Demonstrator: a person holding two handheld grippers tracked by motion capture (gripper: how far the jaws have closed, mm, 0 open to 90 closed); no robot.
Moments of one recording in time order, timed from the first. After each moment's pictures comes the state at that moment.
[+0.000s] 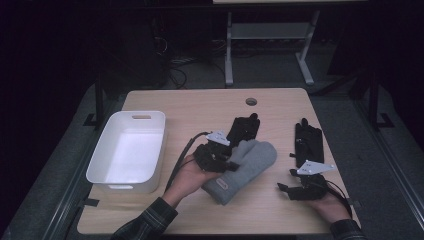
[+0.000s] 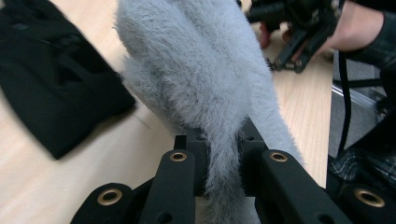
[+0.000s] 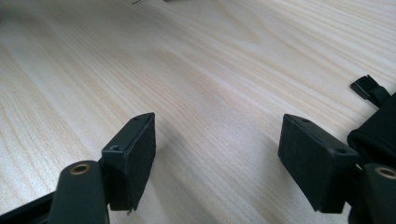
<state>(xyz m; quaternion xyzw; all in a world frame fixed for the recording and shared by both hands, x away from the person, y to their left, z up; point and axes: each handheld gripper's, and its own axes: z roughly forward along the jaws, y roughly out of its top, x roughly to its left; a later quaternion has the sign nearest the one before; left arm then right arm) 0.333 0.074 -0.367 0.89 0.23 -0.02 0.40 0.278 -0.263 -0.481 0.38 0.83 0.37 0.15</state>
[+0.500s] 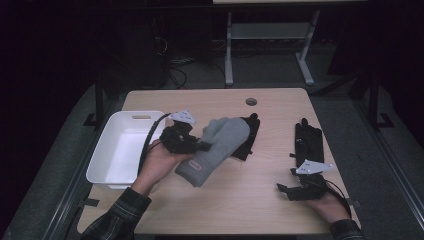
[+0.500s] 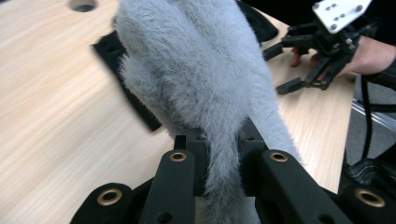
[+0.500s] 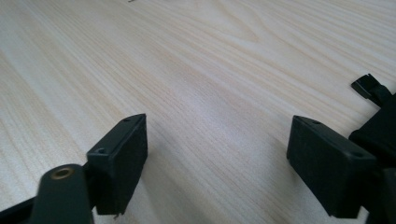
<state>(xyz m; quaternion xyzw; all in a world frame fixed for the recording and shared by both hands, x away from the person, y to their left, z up) 0.346 0.150 -0.318 0.87 0.28 0.03 0.41 0.280 -0.260 -0.482 0.39 0.83 0.37 0.15</state>
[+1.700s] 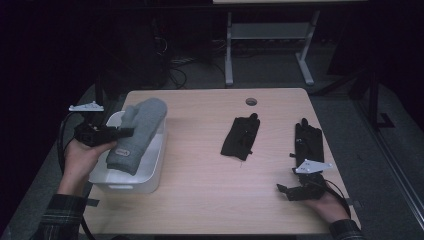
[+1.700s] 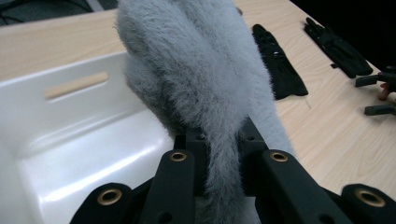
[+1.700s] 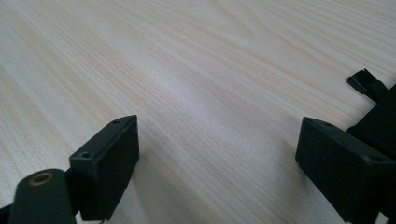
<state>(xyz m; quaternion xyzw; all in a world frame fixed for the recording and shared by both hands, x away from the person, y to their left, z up) 0.348 0.339 -0.312 0.78 0.45 0.09 0.43 0.281 -0.260 -0.482 0.40 0.83 0.36 0.15</state>
